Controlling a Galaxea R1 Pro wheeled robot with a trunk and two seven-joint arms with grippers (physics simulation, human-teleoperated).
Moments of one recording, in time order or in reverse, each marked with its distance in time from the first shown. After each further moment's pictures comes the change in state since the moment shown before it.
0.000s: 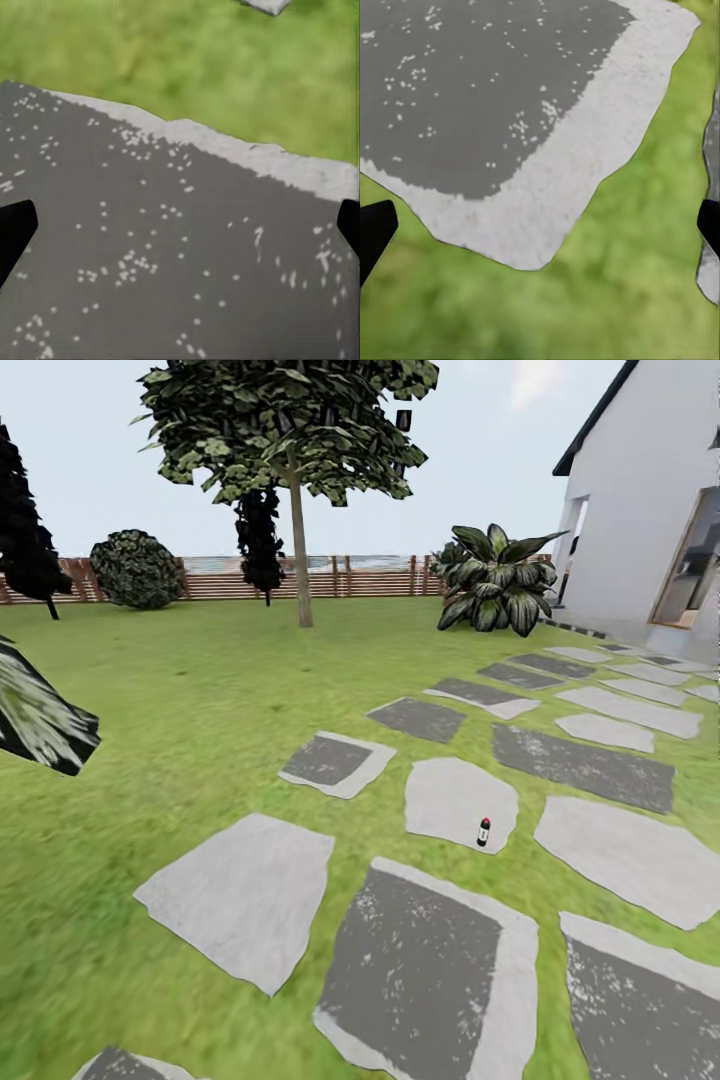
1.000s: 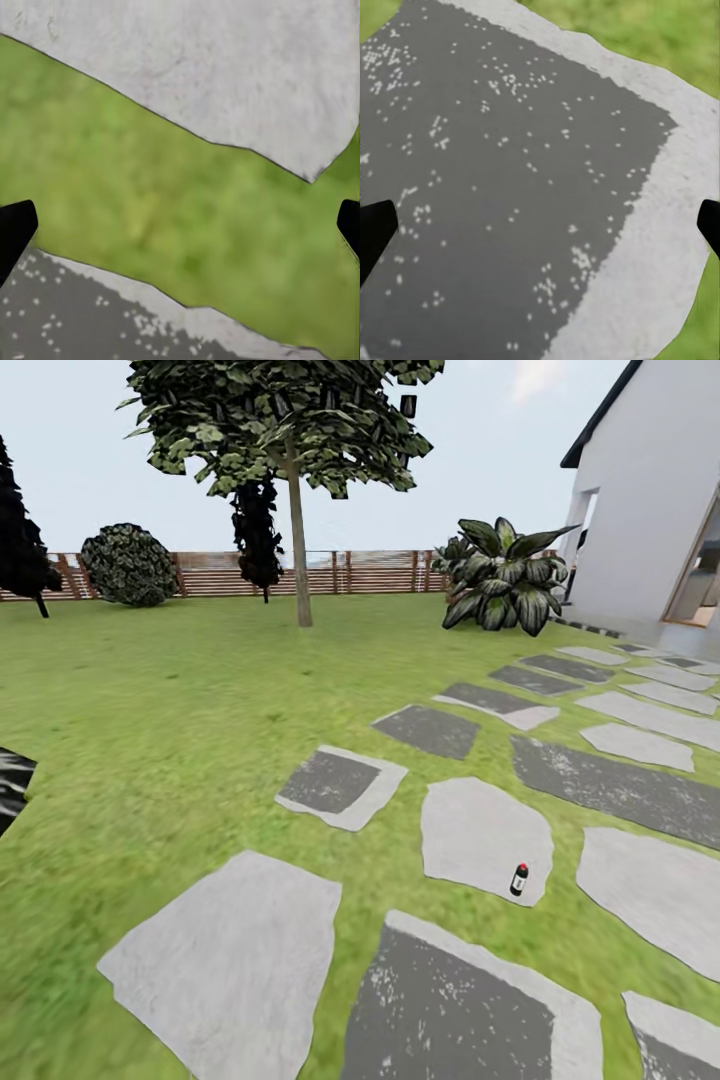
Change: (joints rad) left arm 0.000 0.000 0.000 0.000 -0.001 0.000 0.000; right arm 0.000 -0.005 0.001 0.003 0.002 0.000 0.000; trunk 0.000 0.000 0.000
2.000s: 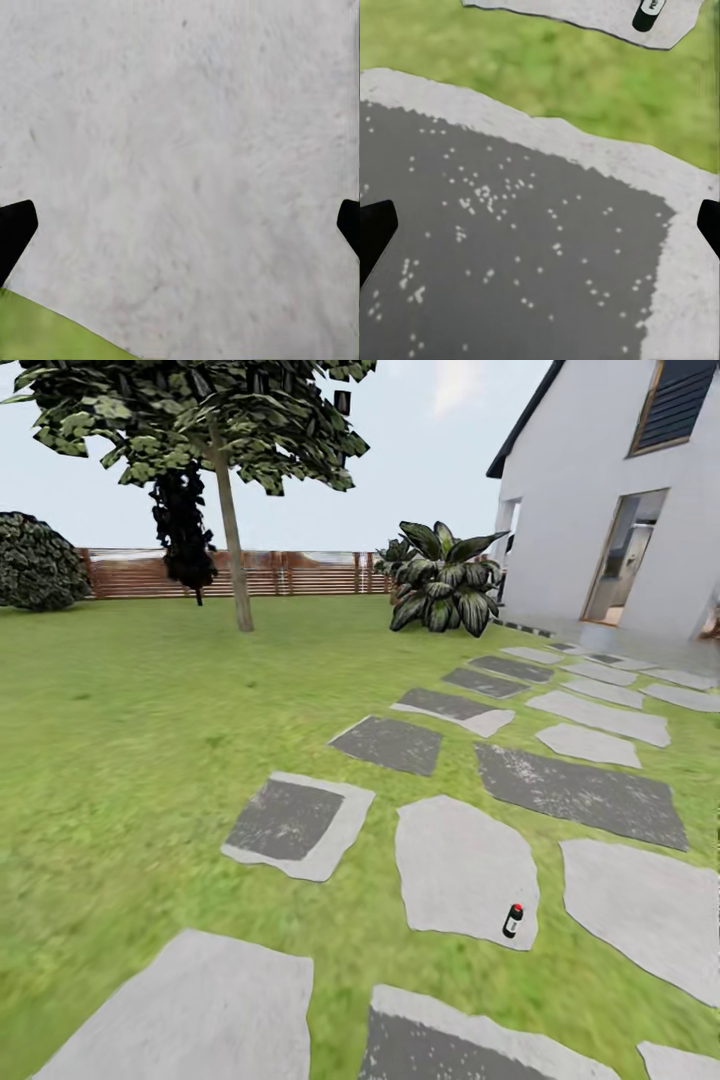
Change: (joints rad) left arm 0.000 0.000 0.000 0.000 0.001 0.000 0.000; right arm 0.000 0.003 -0.002 0.000 -0.001 0.000 -0.002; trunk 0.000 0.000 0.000
